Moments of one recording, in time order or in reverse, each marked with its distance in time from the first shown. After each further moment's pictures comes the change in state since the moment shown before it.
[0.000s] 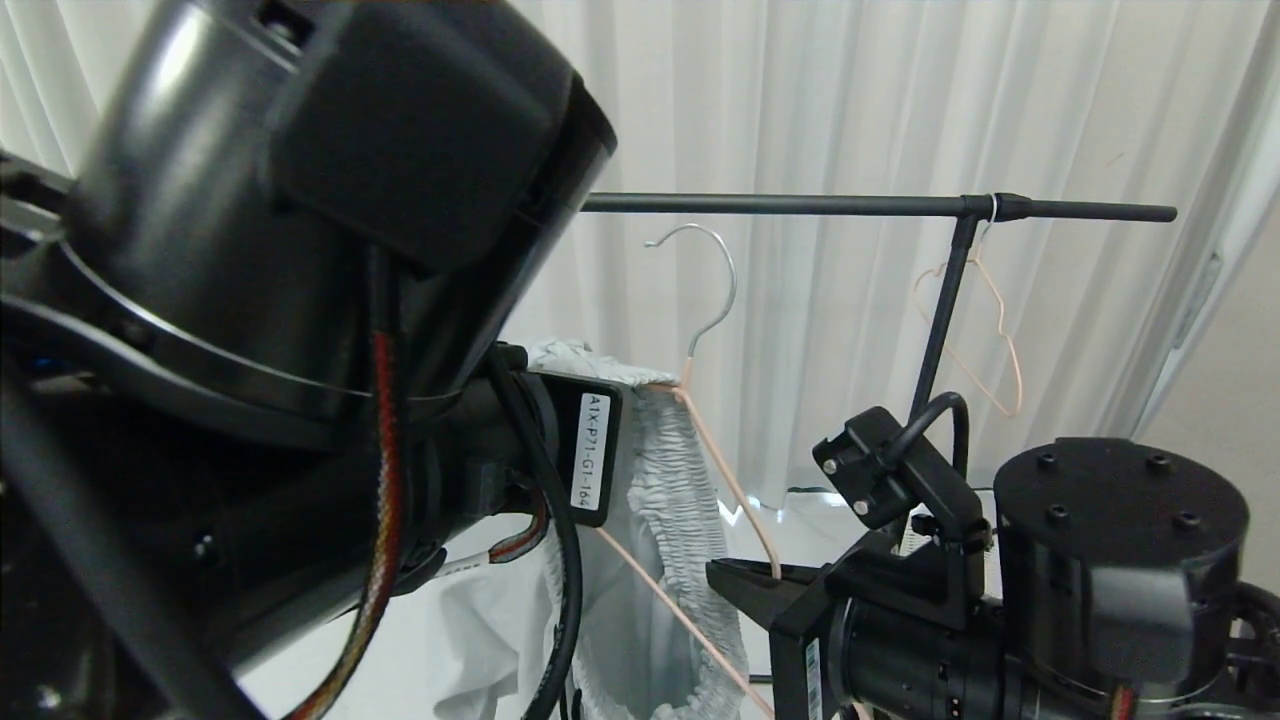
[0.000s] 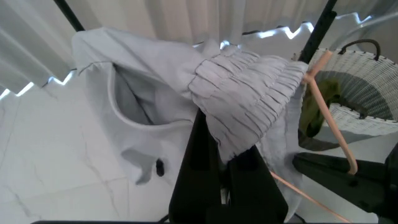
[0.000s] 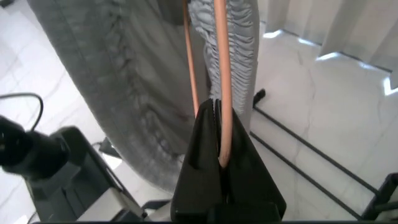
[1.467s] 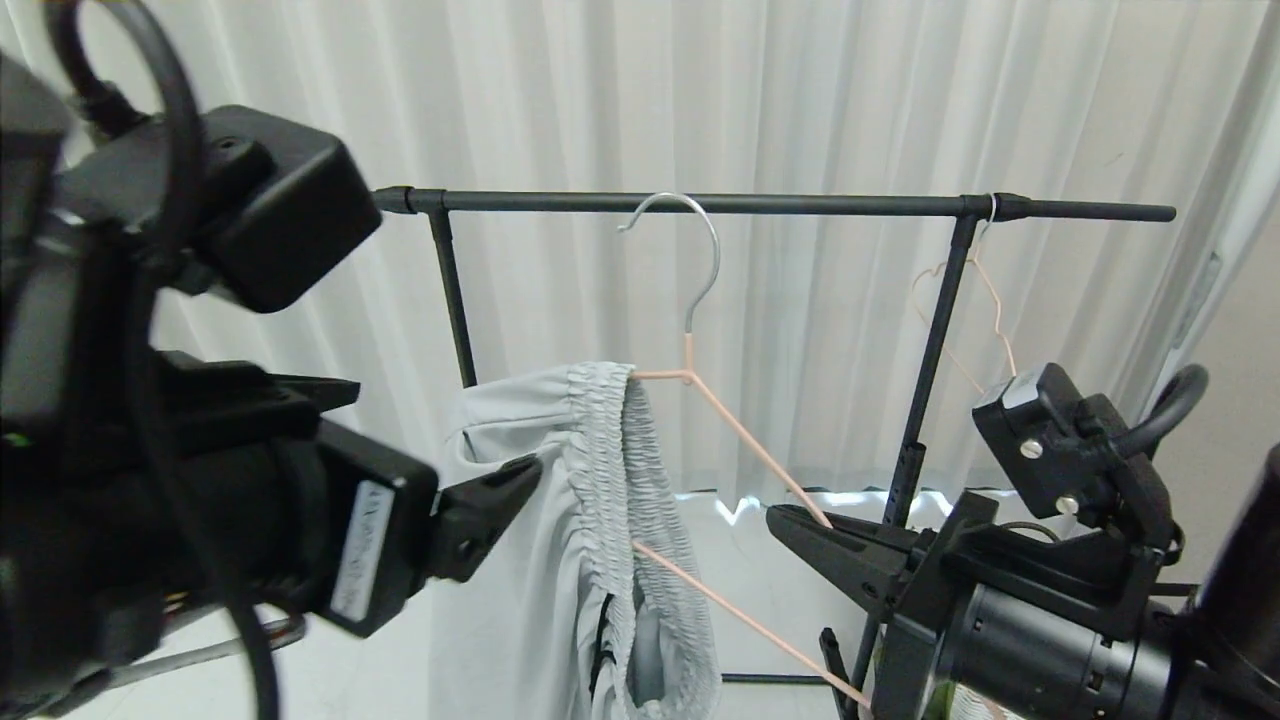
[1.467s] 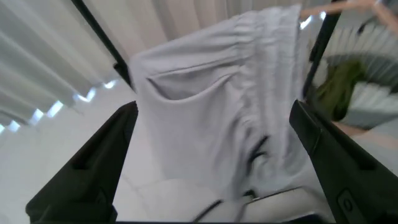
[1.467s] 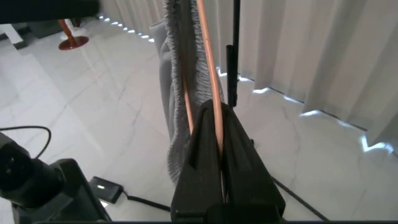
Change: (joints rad) left arm -0.022 -0.242 0.193 0.000 -0.002 0.243; right arm -0.011 -0.139 0.151 -0.242 -0.016 -0.143
